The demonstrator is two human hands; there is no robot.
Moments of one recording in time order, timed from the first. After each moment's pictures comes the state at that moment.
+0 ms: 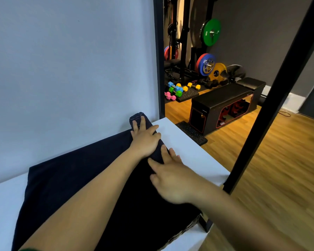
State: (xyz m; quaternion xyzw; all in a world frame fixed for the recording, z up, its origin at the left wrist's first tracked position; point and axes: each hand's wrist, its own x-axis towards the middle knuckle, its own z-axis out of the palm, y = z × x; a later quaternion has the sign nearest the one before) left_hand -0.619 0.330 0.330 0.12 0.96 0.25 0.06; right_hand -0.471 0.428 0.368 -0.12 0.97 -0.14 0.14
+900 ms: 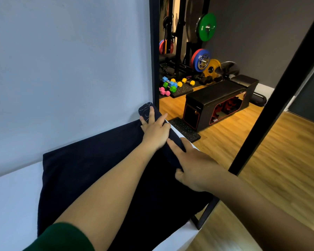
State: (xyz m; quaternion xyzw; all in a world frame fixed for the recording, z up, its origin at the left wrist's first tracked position) left_hand -0.638 0.386 0.325 0.12 0.92 0.37 0.06; right_hand -0.492 0.492 0.360 -0.06 0.99 -0.08 0.12
